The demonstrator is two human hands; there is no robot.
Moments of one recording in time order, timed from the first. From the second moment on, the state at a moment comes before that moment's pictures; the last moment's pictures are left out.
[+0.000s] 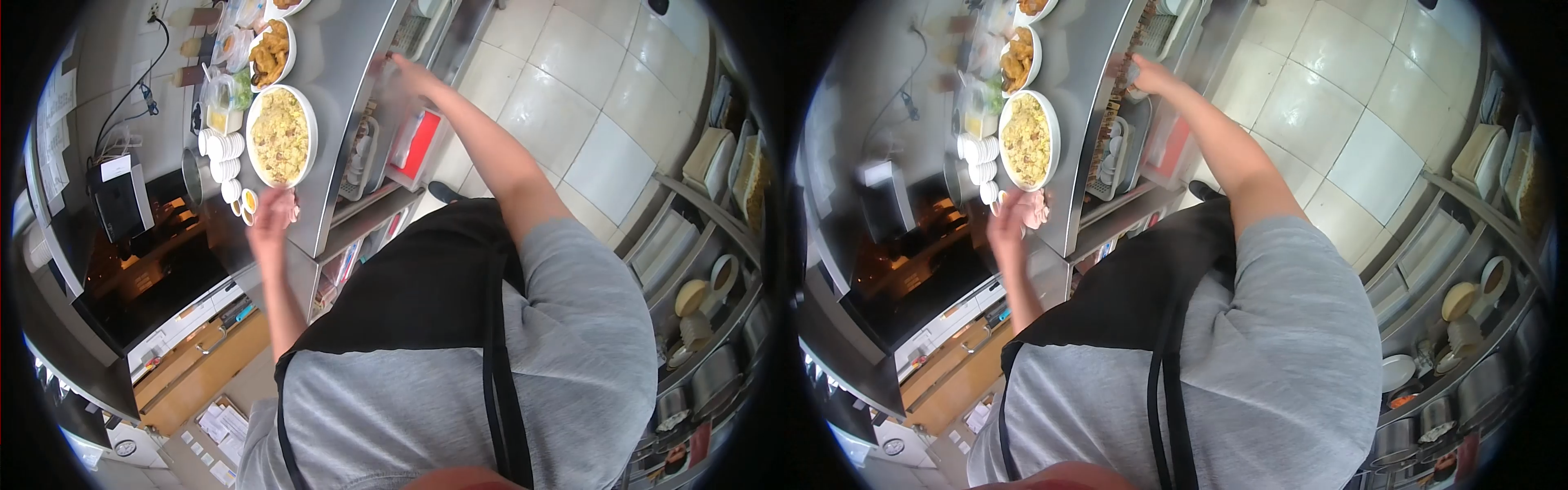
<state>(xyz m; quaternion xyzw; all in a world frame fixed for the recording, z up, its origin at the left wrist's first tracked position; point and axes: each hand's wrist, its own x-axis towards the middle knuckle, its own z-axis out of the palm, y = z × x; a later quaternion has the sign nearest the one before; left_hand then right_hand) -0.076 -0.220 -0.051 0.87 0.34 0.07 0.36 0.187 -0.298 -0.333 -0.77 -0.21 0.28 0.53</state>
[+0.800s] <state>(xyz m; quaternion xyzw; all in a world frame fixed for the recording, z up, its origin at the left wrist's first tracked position) 0.037 -0.413 0.152 0.61 -0.44 0.29 0.59 0.234 -0.283 -0.386 -0.80 -0.37 0.24 0.41</state>
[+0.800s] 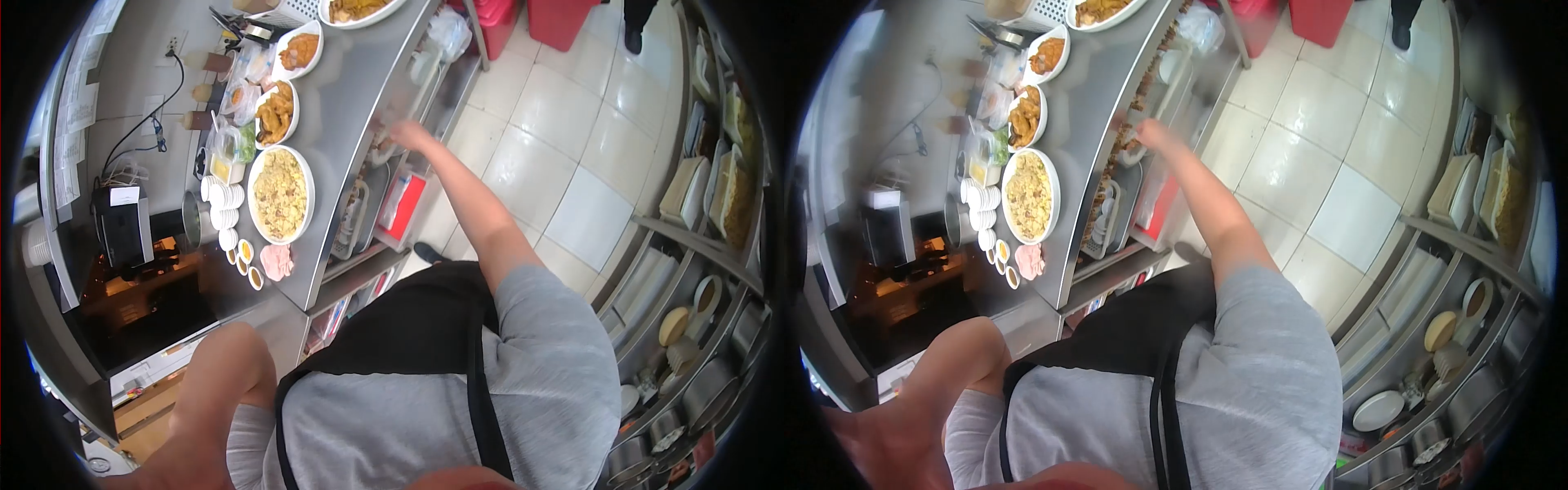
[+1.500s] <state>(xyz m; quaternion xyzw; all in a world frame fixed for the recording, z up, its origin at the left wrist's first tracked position) -0.046 -0.236 0.154 0.76 -0.46 0.38 0.25 0.258 -0.301 -0.390 -0.62 0.07 0.35 0.70</state>
